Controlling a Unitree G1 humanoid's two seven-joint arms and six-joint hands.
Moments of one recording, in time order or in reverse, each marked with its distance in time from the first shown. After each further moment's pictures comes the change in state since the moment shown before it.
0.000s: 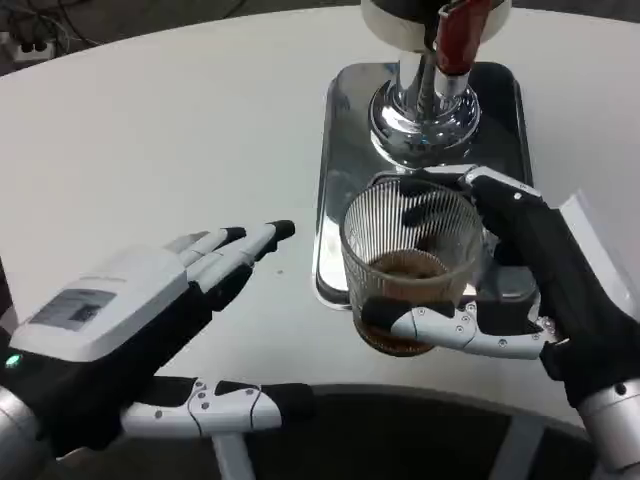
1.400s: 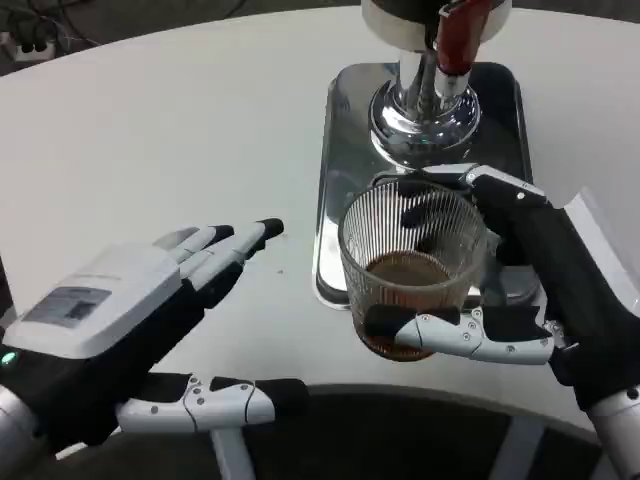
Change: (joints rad) left arm -0.006 0.001 0.003 0.002 0.039 0.016 0.000; right arm 0.018 -0.028 -0.017 -0.031 0.021 -0.024 0.030
